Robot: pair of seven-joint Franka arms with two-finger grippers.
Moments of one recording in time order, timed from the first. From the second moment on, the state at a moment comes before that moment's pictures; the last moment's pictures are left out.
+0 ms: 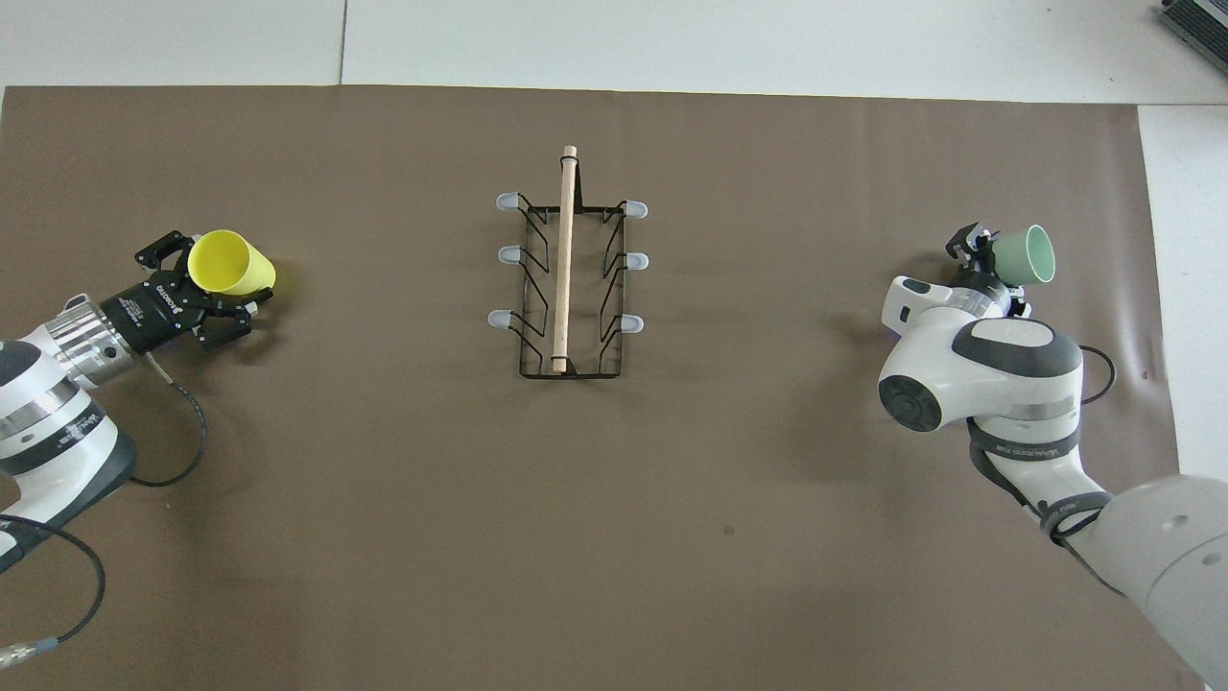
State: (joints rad) left arm 0.76 0.59 -0.52 -1.97 -1.43 2.26 -0.60; right arm -0.03 0.45 0.00 -2.02 -1.87 2.43 -0.46
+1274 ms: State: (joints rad) left arm 0.76 0.58 -0.54 -1.88 -1.33 2.27 -0.55; right arm -0.02 0.31 0.07 -1.99 -0.91 2.41 -0.88
